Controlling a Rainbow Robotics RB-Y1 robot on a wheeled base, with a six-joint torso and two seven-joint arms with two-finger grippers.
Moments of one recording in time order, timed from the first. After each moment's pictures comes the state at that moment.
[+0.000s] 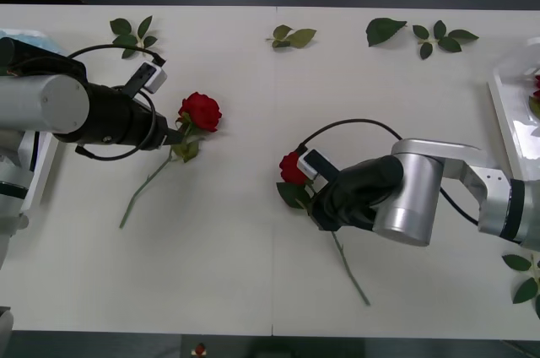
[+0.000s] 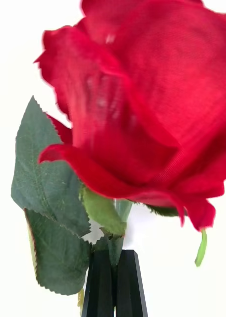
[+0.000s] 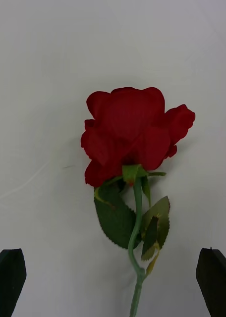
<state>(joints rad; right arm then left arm) -0.79 -0.81 1.23 -1.71 -0.67 0.82 1.08 -0.46 0.46 -0.03 -1.53 0.74 1.24 -2.02</state>
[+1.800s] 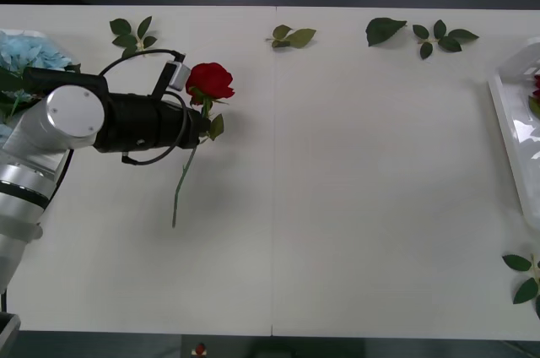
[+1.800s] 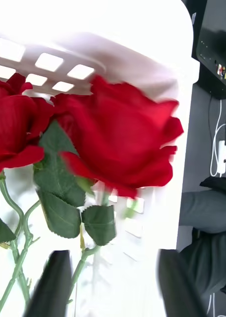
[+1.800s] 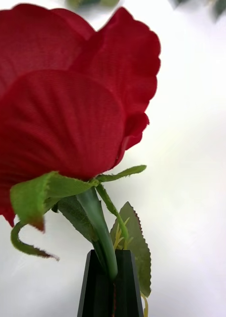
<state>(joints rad) -0.85 -1.07 0.60 -0.66 -0.75 0.75 1.70 -0.47 0.46 -0.13 -1.41 1.17 1.03 -2.02</state>
